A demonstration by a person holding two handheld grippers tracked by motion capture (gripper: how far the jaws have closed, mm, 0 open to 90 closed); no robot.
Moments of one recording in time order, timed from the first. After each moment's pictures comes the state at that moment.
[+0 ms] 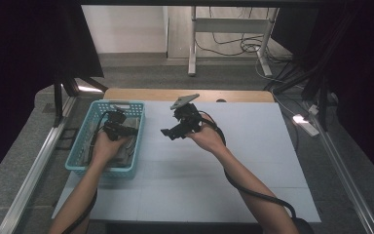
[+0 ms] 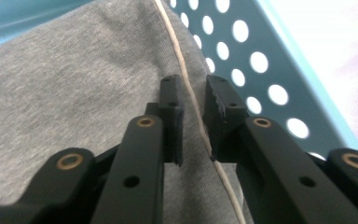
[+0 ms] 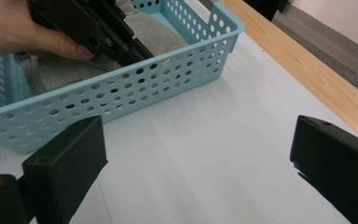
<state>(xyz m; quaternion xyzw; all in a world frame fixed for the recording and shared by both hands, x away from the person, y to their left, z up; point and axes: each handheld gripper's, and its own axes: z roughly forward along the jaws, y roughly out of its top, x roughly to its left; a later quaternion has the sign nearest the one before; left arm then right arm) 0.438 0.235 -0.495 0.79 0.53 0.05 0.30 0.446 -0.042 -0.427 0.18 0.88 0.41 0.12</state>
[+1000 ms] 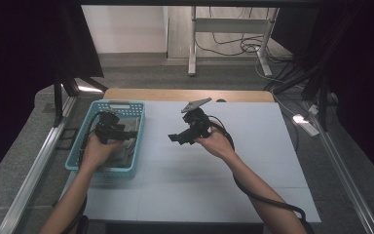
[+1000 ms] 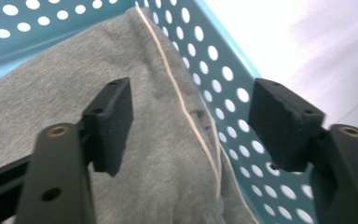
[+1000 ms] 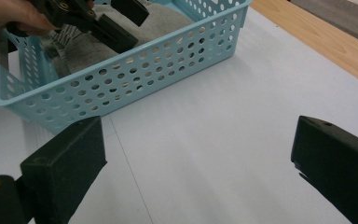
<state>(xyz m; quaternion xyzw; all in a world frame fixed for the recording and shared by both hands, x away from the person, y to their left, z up) 0.407 0.247 -0.472 0.80 0.49 0.08 0.33 0.436 -0.071 -0.433 0.21 0.88 0.42 0.07</state>
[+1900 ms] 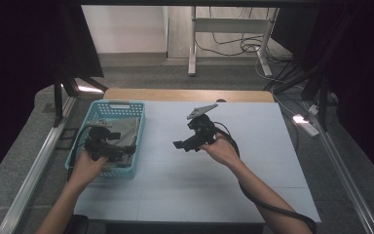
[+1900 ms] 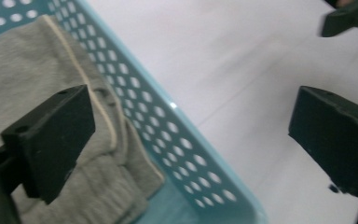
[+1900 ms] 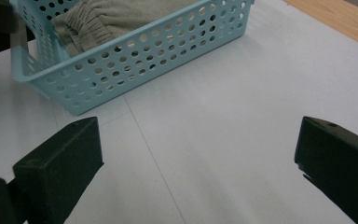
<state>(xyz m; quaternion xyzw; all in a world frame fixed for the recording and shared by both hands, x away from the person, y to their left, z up) 0.335 0.246 -0.450 0.79 0.43 0.04 0.44 0.420 -0.088 -0.440 0.22 0.88 0.42 0.04</state>
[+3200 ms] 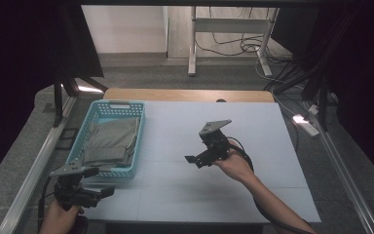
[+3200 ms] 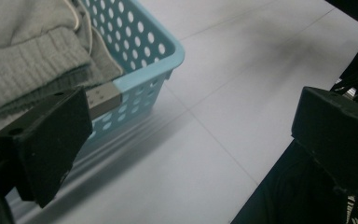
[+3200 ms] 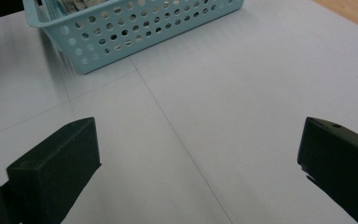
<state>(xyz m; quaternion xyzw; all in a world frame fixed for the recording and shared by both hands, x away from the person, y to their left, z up) 0.214 0.279 -0.473 0.78 0.43 0.07 0.44 0.378 -0.126 -0.446 0.22 0.88 0.41 0.08</state>
